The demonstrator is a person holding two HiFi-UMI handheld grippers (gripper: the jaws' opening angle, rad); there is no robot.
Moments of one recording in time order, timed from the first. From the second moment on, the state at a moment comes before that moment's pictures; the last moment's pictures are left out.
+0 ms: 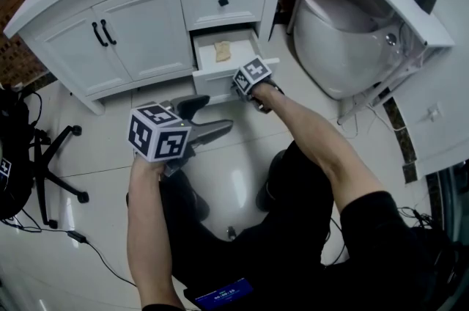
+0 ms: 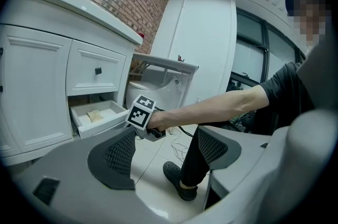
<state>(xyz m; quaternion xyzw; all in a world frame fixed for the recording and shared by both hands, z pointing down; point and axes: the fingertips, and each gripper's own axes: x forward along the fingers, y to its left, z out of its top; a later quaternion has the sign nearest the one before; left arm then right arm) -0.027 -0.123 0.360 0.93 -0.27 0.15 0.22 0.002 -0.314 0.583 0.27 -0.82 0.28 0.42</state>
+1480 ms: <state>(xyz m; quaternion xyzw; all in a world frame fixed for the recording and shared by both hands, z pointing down) 0.015 -0.055 0.356 0.93 -0.25 0.13 0.22 -0.005 -0.152 0.394 0.08 -0.93 0.29 0.20</state>
